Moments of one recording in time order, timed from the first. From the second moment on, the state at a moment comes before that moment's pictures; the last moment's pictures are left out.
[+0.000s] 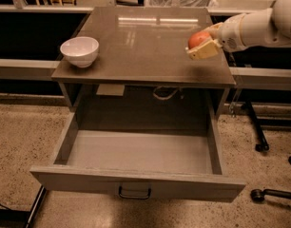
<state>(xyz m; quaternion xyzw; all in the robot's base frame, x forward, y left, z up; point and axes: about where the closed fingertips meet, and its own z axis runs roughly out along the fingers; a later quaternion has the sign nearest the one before) 0.723 -0.191 0.903 -0.46 0.74 0.11 0.49</state>
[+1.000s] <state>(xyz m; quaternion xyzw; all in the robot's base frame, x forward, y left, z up) 0.797 -0.172 0.872 -0.41 0.78 0.09 0.46</state>
